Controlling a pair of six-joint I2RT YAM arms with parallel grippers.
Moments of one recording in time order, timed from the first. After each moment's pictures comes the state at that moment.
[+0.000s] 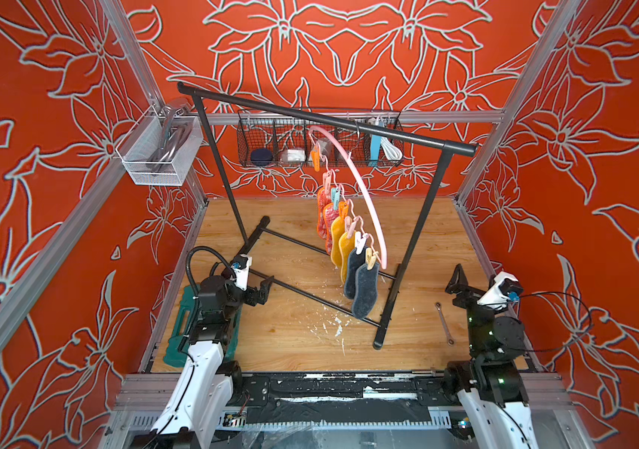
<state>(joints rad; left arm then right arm) 0.16 0.75 0.30 0.01 0.44 0.15 0.08 0.07 0.30 -0.16 0.20 0.21</state>
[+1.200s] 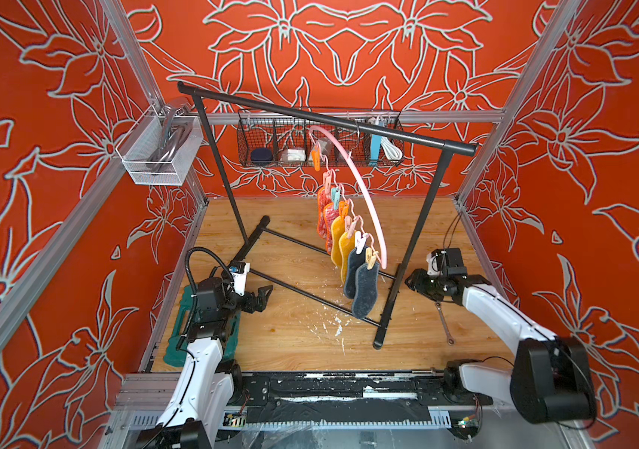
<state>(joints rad) 0.22 0.77 0.30 -0.11 0.49 0.14 0.13 1.28 0.73 -0.50 -0.23 0.50</state>
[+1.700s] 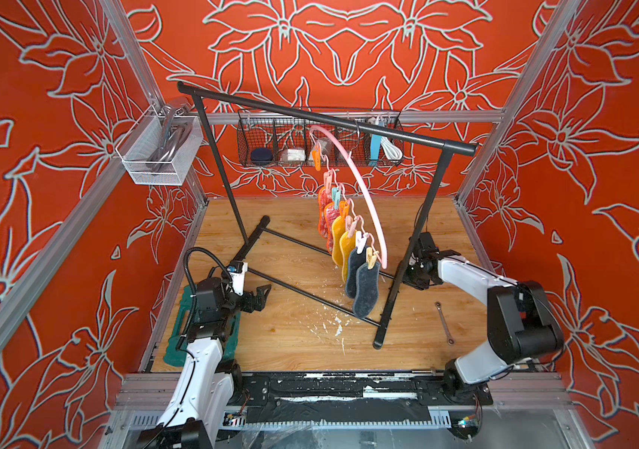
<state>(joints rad) 0.23 0.77 0.30 -0.11 0.47 0.12 0.24 1.61 0.93 -0.56 -0.11 0.51</state>
